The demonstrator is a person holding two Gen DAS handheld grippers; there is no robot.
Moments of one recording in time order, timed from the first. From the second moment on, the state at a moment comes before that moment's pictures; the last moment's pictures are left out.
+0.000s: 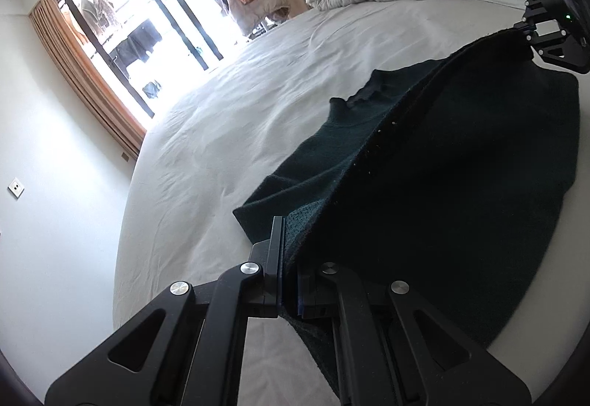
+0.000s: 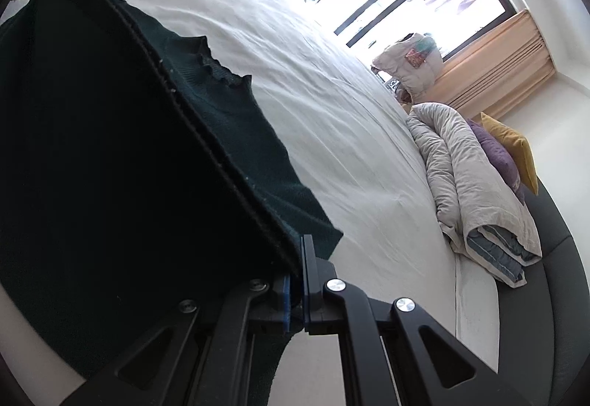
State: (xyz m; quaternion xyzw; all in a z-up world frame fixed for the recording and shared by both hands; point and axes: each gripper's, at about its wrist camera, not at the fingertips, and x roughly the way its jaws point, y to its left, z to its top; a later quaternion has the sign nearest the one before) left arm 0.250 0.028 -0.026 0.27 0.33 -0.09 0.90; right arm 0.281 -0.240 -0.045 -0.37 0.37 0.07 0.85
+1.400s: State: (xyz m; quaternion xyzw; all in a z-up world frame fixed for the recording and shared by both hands) left arm 0.353 0.058 -0.098 0.24 0.38 0.01 0.89; right arm 0.445 -0.371 -0.101 0.06 0.59 0.09 0.80
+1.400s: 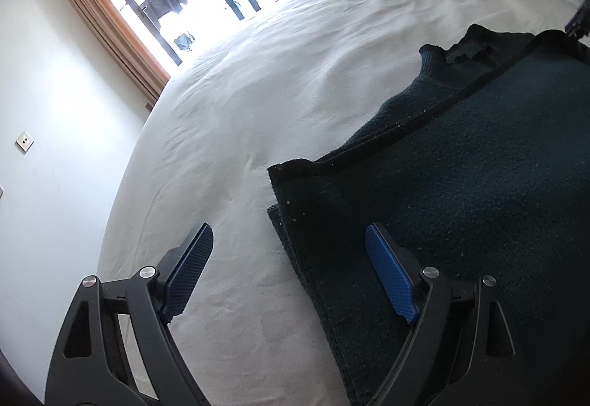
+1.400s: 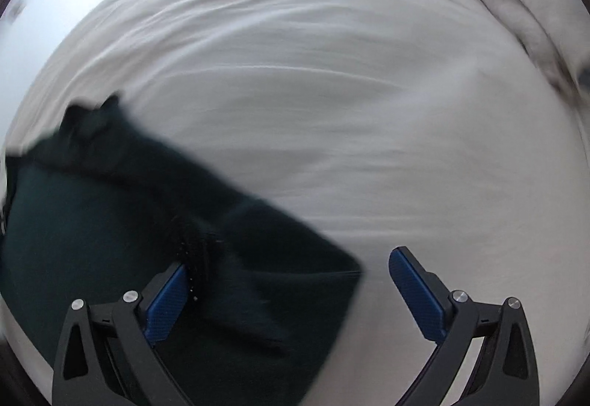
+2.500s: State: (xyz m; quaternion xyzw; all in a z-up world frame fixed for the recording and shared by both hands) left arm 0.215 0.118 -0.072 -0.05 0.38 -0.06 0.92; right arm 0.272 -0.391 -0.079 0.24 0.50 0.14 0.82
